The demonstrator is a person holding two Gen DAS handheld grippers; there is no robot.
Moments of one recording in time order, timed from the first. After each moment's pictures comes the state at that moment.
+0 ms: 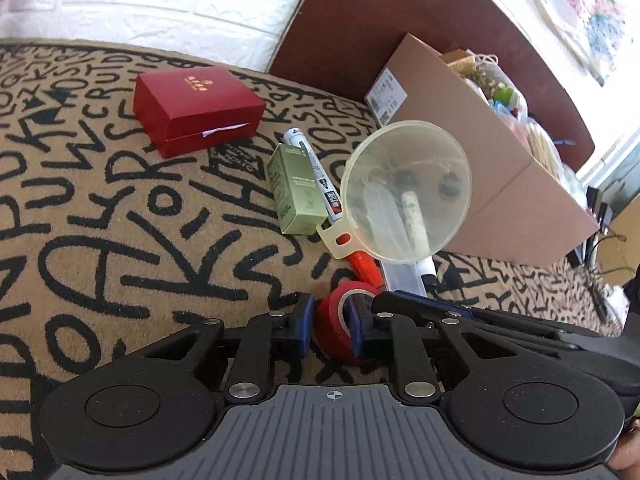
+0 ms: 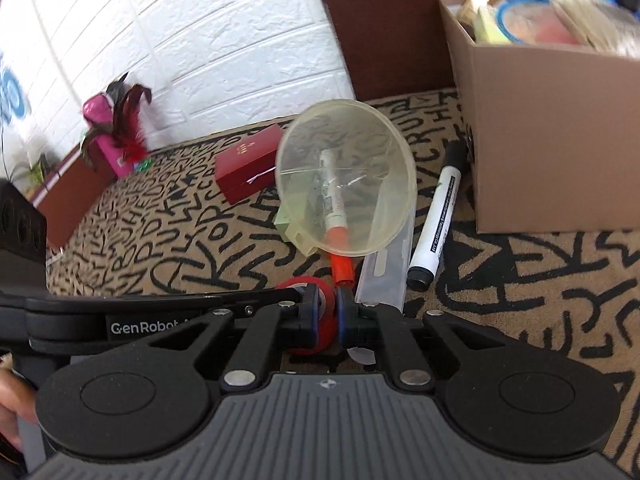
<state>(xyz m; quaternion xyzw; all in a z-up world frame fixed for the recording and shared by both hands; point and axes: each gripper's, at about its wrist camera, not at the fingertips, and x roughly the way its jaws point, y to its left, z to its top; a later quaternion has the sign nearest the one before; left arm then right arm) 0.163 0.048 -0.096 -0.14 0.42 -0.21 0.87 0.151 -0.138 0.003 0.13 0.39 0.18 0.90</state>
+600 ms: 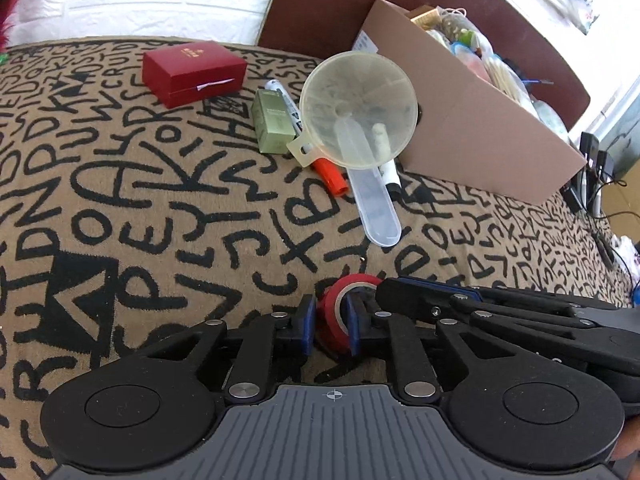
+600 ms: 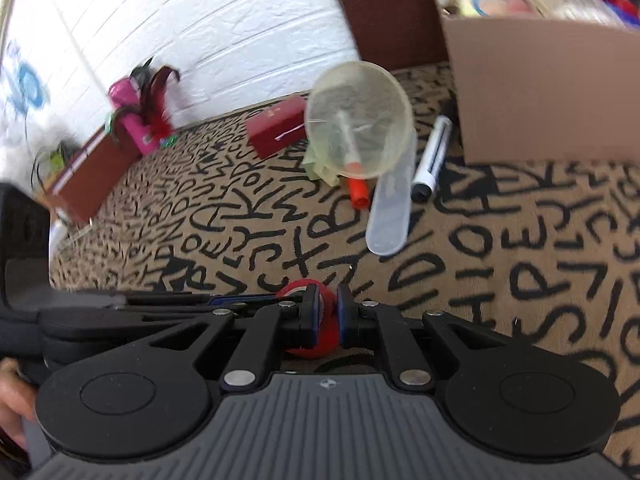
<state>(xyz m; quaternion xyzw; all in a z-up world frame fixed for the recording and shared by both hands) 0.097 0.033 -0.088 -0.10 0.45 -0.20 0.86 0.087 -0.149 0.014 0.14 0.41 0.19 0.88</state>
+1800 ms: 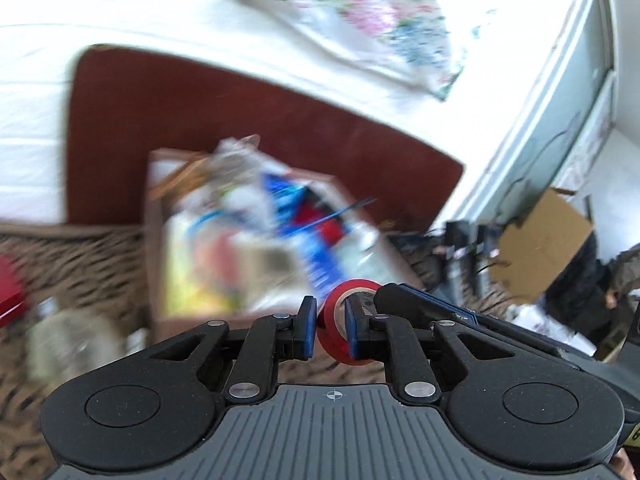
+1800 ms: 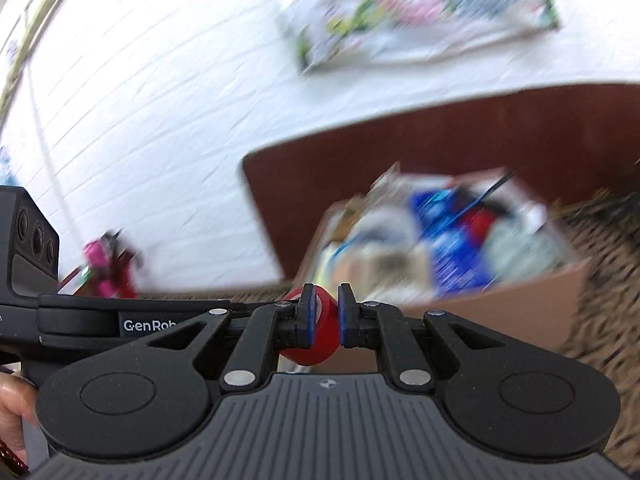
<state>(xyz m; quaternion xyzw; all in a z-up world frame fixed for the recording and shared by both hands) 0.158 -0.162 0.065 -0.12 0.31 -0.34 0.88 0.072 -0.308 0.158 0.14 0.19 0.08 0.97</state>
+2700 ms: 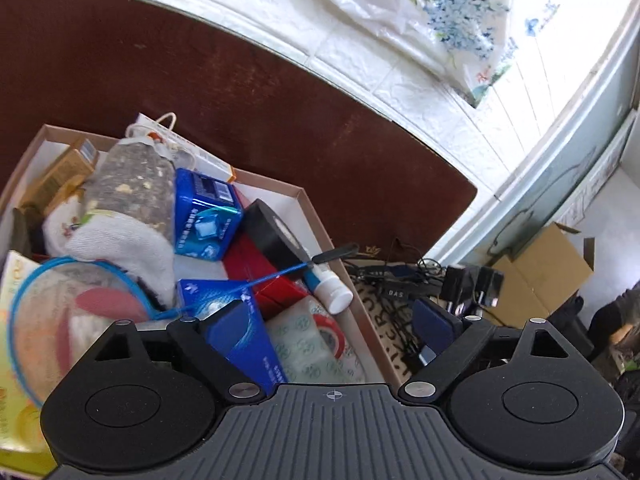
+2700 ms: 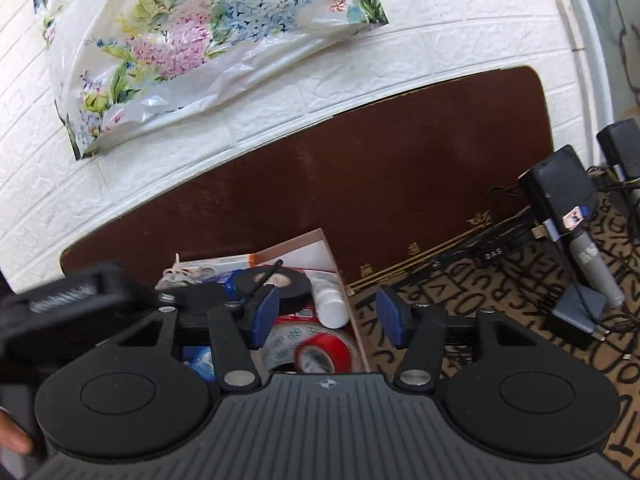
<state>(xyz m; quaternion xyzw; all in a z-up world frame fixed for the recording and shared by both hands) 0.259 -0.251 0.032 -0.18 0.34 -0.33 0.86 0.156 -0.447 0.128 0.19 0.18 -0.06 0.96</state>
